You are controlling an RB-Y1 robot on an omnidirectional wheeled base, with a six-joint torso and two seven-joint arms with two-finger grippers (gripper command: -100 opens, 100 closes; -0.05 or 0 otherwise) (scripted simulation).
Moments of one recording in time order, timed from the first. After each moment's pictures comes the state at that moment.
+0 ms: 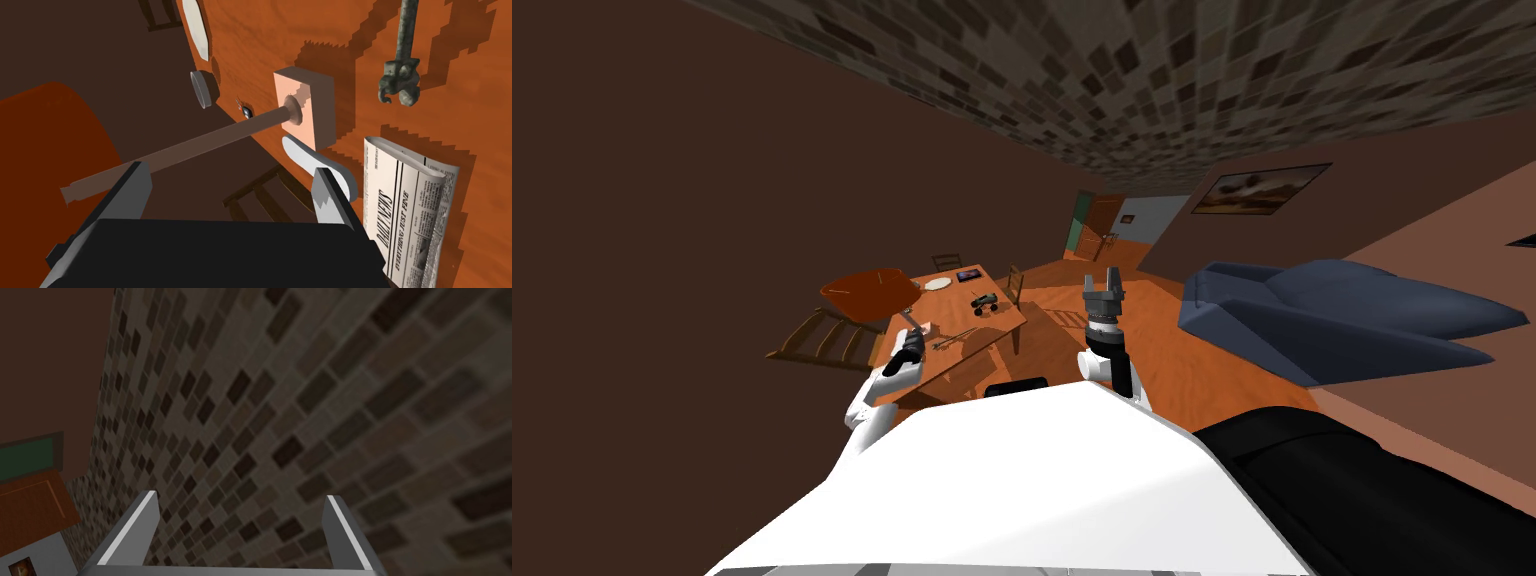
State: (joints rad) left arm 0.11 0.28 0.31 -1.46 -0.04 0.31 0.13; right arm 0.47 -0.01 -0.01 -2.37 0.05 -0.49 -0.07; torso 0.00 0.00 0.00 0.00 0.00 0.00
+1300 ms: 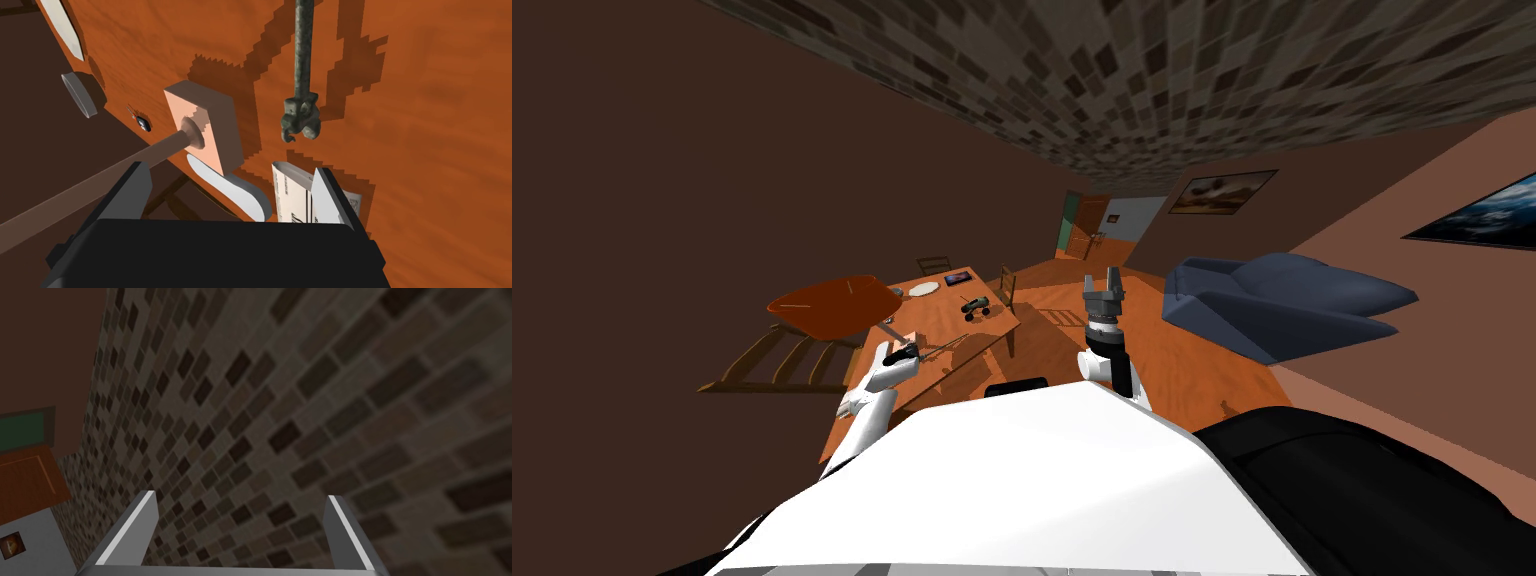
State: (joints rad) left arm -0.06 0.33 0.40 -1.15 -0.01 0.55 0.14; right arm 0.47 -0.01 -0.01 -2.37 0.05 -0.49 -0.07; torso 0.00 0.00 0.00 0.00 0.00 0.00
